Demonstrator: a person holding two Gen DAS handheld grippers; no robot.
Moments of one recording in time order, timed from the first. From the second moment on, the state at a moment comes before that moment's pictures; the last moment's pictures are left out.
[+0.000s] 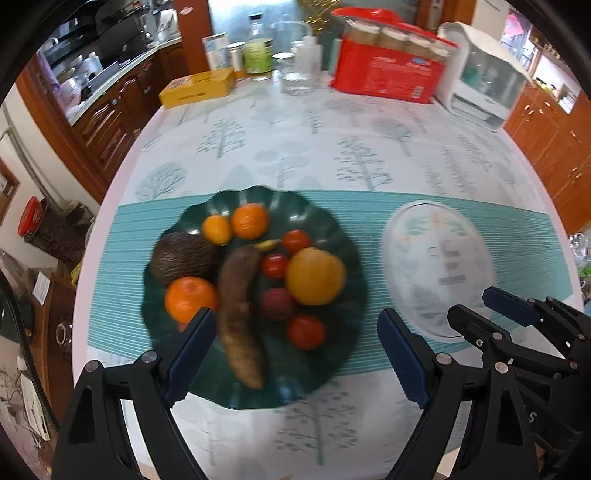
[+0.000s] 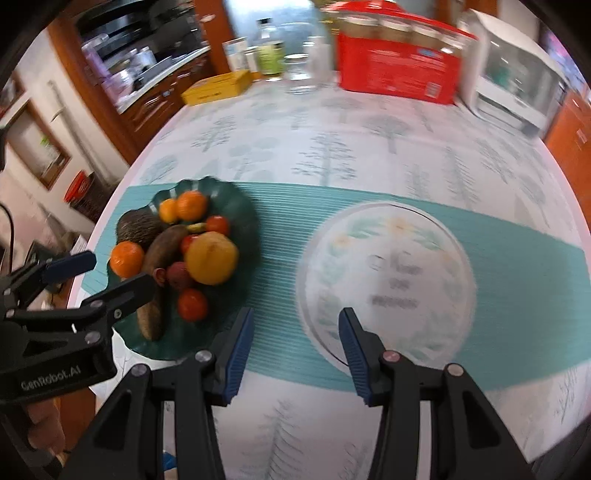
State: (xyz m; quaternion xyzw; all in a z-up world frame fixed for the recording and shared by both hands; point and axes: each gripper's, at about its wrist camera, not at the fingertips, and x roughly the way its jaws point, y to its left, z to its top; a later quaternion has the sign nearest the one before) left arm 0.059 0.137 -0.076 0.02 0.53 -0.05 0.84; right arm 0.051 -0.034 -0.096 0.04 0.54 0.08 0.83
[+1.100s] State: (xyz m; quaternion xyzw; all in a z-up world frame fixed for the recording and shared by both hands) left arm 0.025 0.043 -0.025 0.03 0.49 -0.04 0.87; right arm 0.015 -0.126 -0.037 0.05 0.49 0.03 0.87
